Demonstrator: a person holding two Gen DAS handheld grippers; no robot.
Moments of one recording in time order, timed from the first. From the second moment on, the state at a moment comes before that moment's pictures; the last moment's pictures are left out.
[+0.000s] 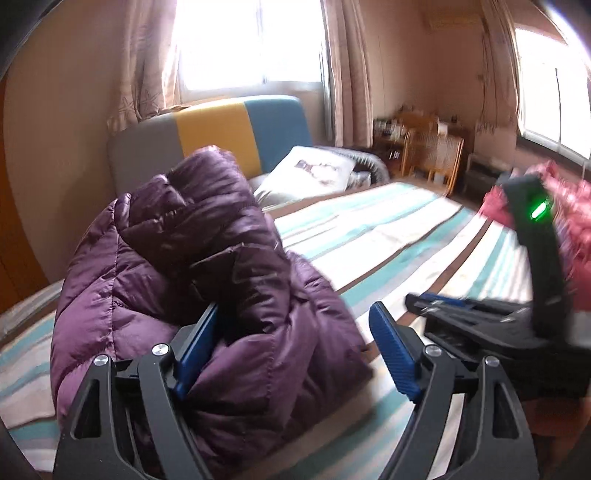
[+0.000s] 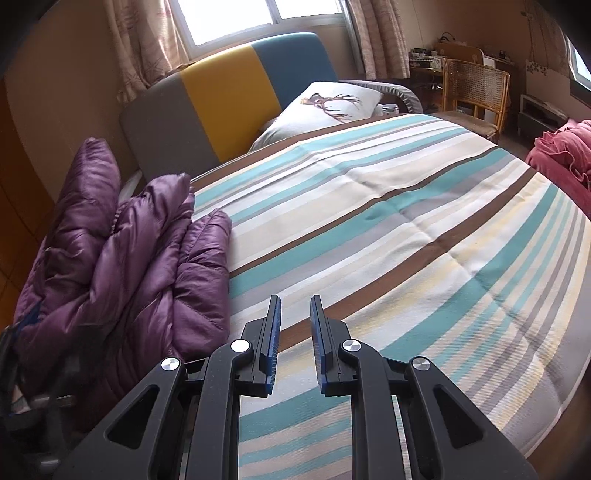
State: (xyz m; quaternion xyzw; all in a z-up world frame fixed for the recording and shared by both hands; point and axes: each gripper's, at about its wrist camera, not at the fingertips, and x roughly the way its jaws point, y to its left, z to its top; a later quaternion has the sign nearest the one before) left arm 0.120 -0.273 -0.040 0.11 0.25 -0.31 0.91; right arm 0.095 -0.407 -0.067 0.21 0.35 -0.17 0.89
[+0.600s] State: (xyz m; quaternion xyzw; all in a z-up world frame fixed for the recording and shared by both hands) left arm 0.172 -0.077 -0.027 -0.12 0.25 -0.10 0.96; right arm 0.087 -0.369 -0.022 0.20 0.31 -0.09 0.92
